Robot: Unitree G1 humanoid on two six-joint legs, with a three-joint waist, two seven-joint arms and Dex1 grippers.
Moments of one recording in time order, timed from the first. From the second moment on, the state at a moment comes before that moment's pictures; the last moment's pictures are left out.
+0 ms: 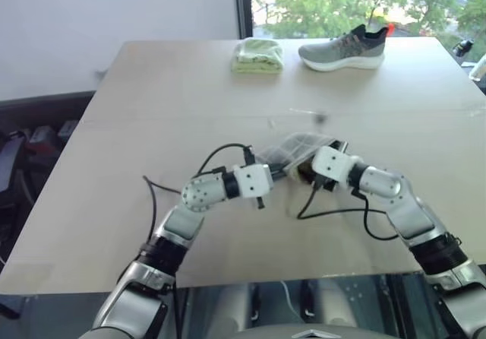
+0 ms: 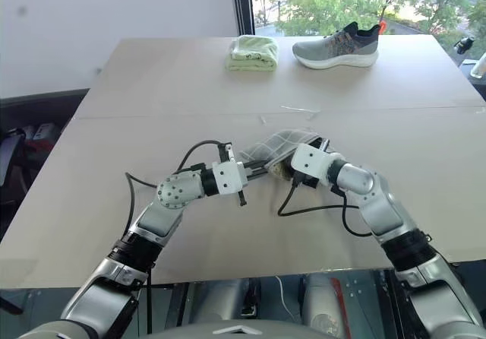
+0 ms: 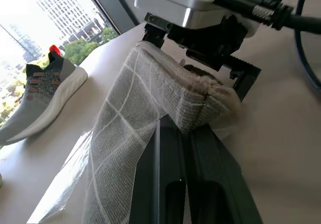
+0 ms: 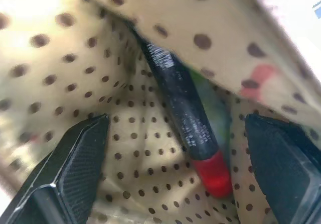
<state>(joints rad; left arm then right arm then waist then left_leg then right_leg) -0.41 0.42 -0.32 0.14 0.00 -0.39 -0.79 -0.45 -0.52 0.32 0.01 -0.17 0.13 0.63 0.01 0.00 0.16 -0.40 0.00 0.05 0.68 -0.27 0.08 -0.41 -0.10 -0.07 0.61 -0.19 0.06</state>
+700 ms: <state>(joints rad) -0.39 0.43 -0.31 0.12 0.00 -0.37 -0.83 -0.66 -0.57 0.31 0.19 0.00 0.35 1.07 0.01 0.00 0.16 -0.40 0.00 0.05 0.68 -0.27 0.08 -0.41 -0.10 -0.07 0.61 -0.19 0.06</state>
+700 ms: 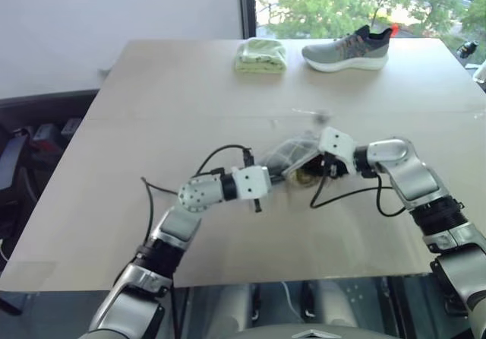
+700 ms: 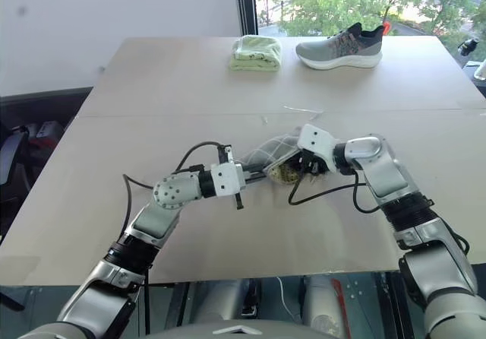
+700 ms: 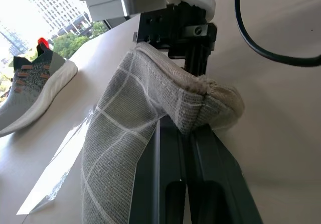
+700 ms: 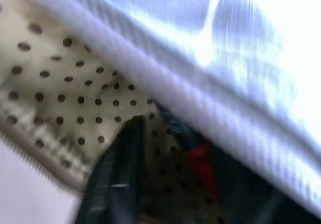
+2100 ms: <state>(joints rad) -0.43 0.42 -0.28 0.21 0.01 -0.42 -0.85 -0.61 -0.57 0.28 0.04 0.03 0.40 0.92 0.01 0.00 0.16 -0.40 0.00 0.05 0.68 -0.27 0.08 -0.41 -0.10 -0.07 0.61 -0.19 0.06</state>
